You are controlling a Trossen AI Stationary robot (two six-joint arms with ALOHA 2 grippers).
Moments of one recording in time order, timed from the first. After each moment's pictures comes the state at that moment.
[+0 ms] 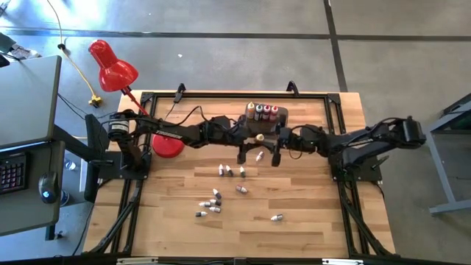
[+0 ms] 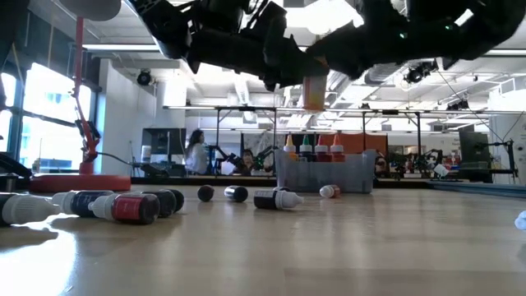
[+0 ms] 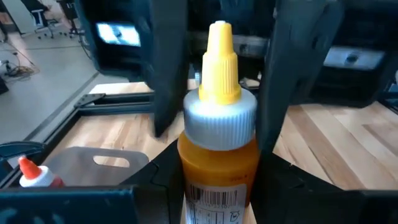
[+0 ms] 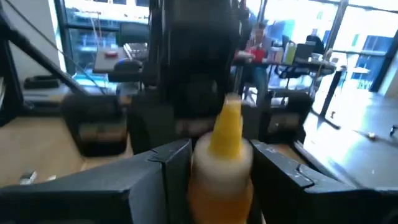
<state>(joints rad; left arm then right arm) 0.13 1.77 1.05 0.58 0.12 0.10 -0.07 1.27 0.48 0.80 0.09 -0.09</state>
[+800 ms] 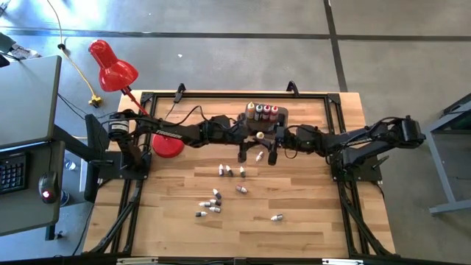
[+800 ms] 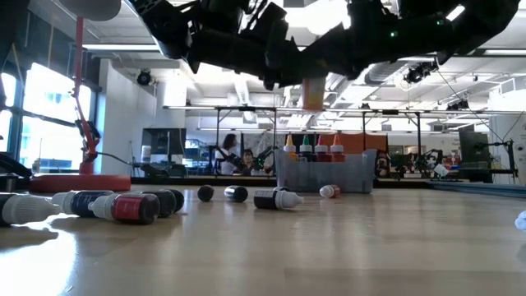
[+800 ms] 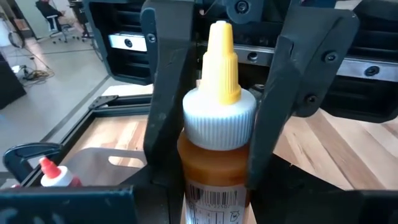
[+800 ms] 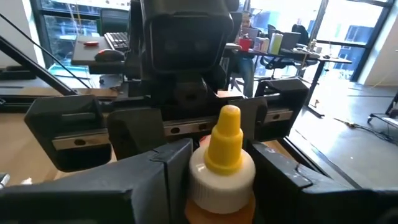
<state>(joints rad) 0.13 1.77 1.05 0.58 0.08 0.13 -0.07 1.30 0.53 0.71 0.18 -0.08</state>
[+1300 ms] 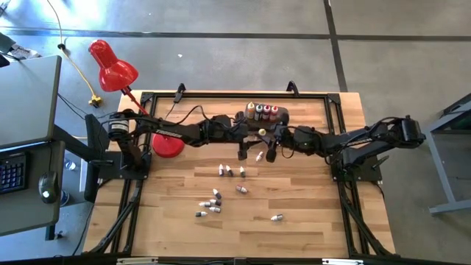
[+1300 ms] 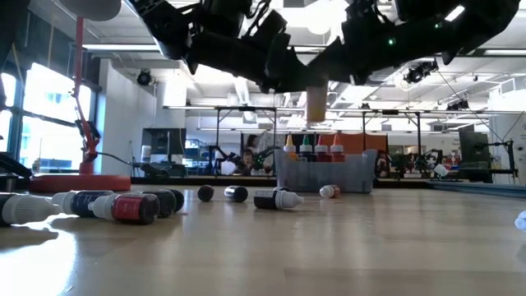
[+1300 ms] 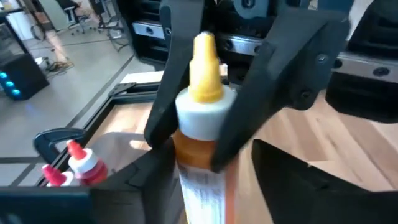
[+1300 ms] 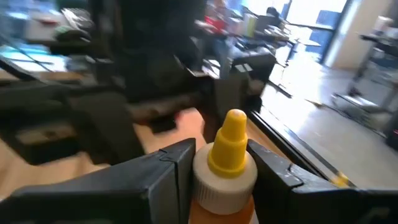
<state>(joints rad) 0.13 1.77 1.05 0.54 0.02 0.17 -0.07 1.30 0.53 0.63 0.33 -0.07</state>
